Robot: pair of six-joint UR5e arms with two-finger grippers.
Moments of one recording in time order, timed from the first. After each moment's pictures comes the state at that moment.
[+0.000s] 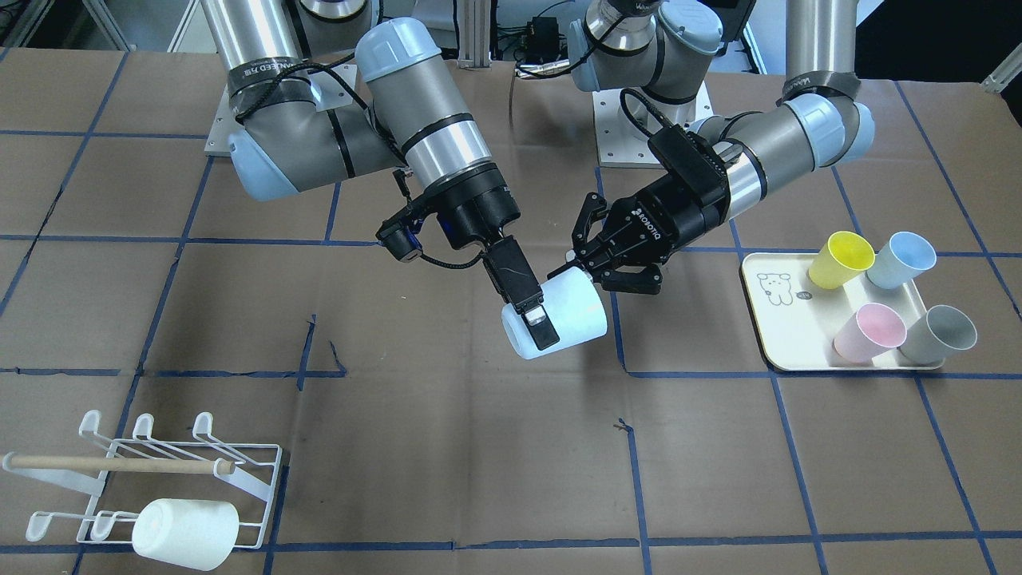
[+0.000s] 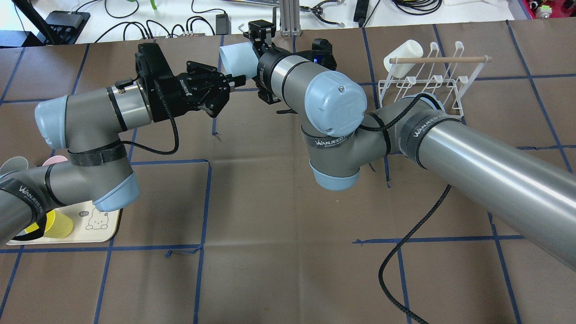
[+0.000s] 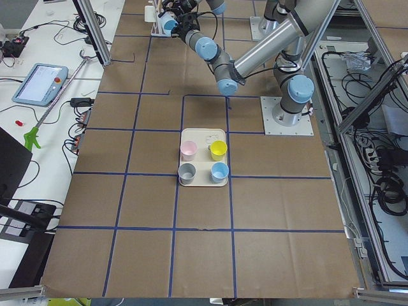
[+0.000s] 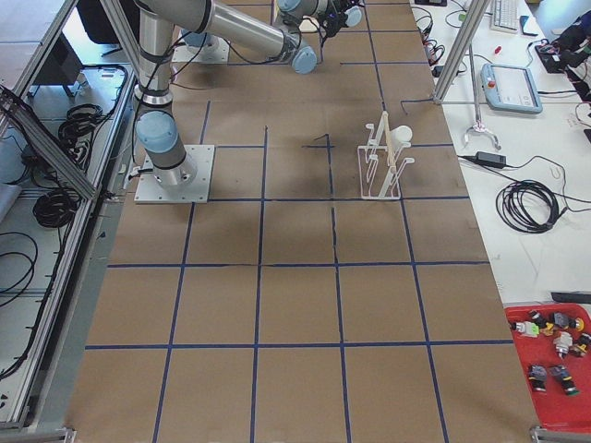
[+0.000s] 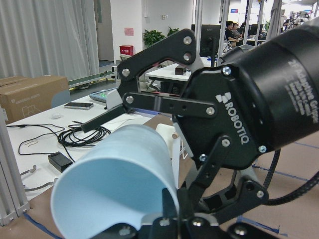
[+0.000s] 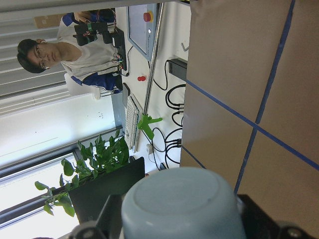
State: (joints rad) left arm -1.38 -1.77 -2.15 -0.01 0.39 0.73; right arm 1.96 -1.20 1.80 -3.27 -1.42 1.76
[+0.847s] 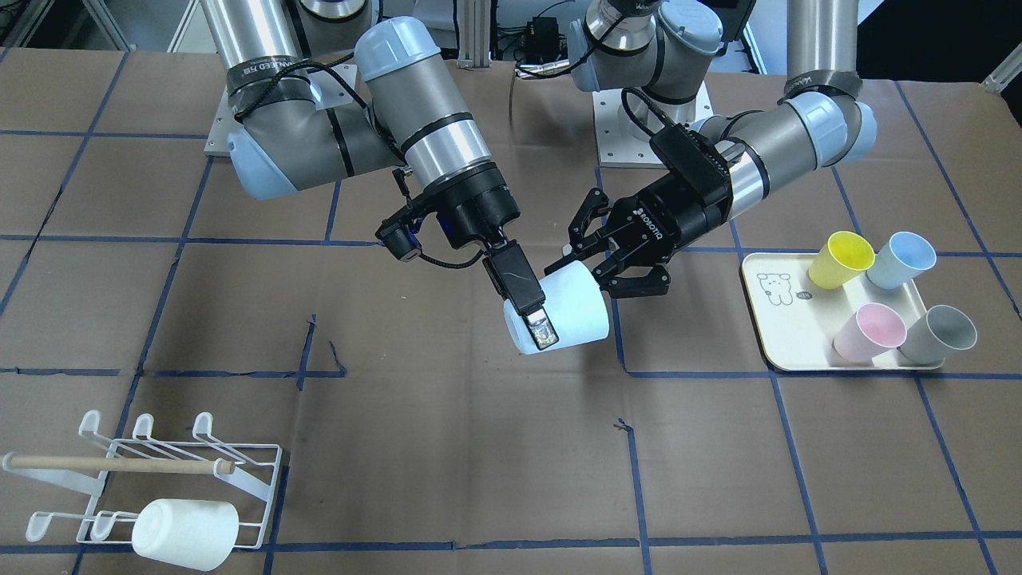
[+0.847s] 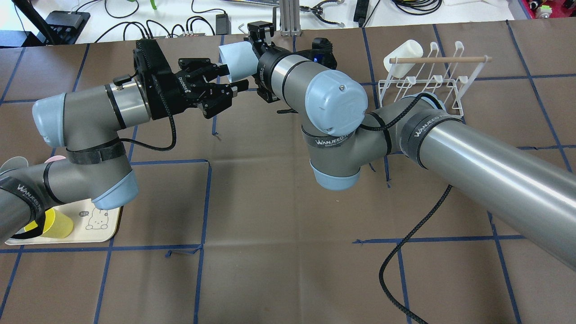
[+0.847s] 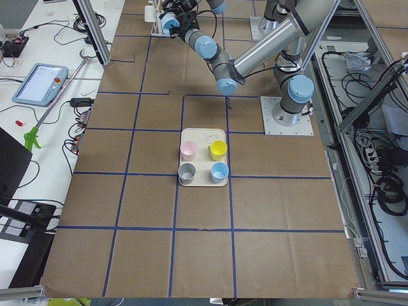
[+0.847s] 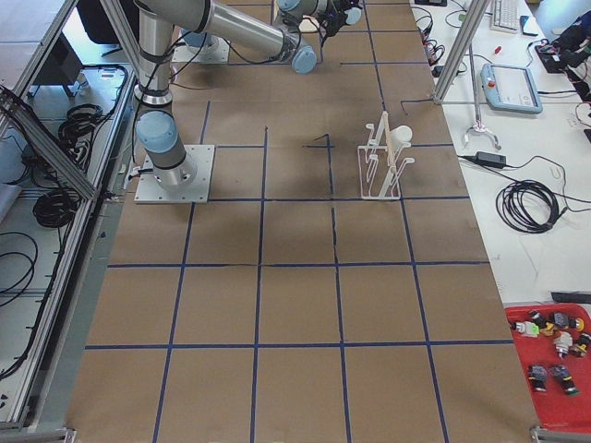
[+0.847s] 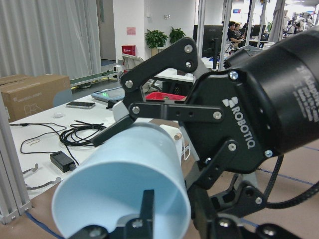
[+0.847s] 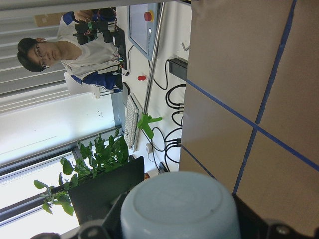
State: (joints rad) left arm -1.38 -1.76 -2.14 -0.01 0.40 0.67; right arm 1.96 -1.21 1.80 -3.26 -1.42 1.76
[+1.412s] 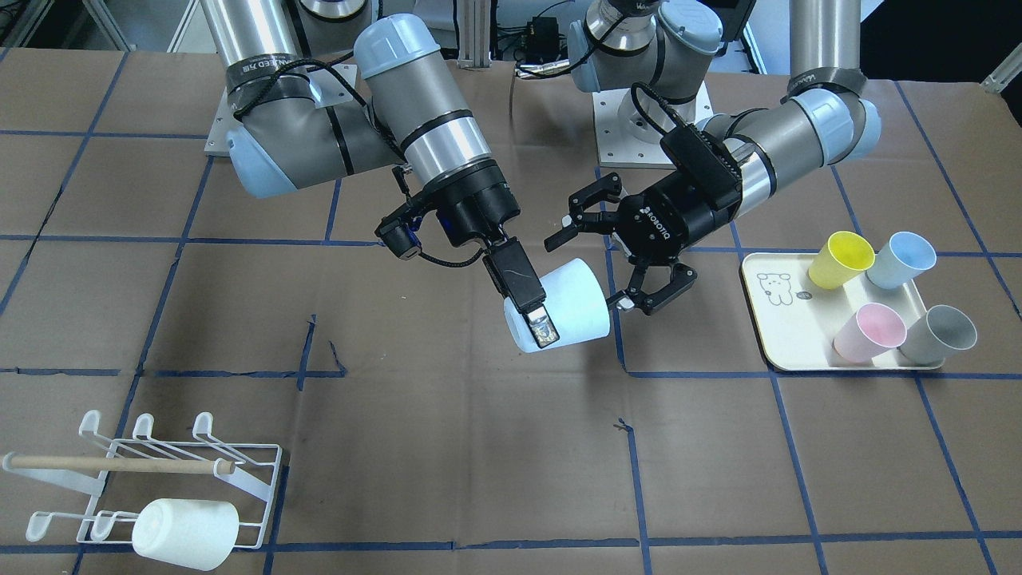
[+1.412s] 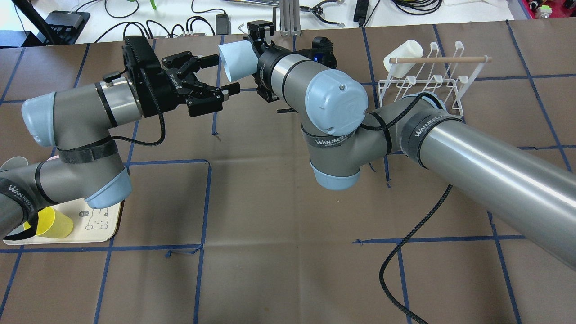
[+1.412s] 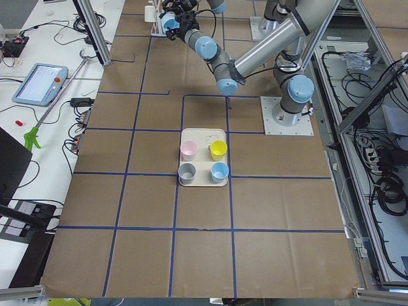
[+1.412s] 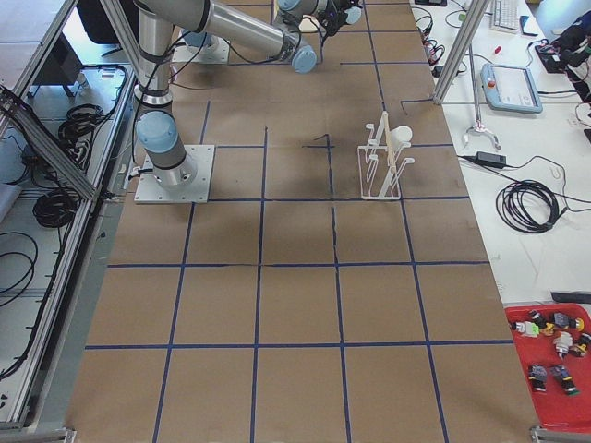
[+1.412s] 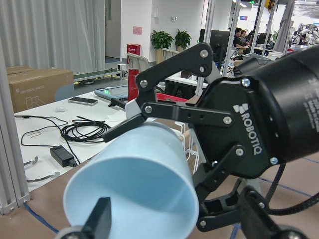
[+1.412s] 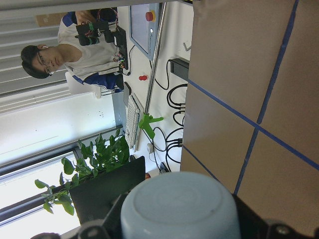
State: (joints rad) left arm -1.32 -1.75 -2.13 -0.01 0.39 0.62; right arm 1.96 -1.21 1.80 -3.26 -1.42 1.75
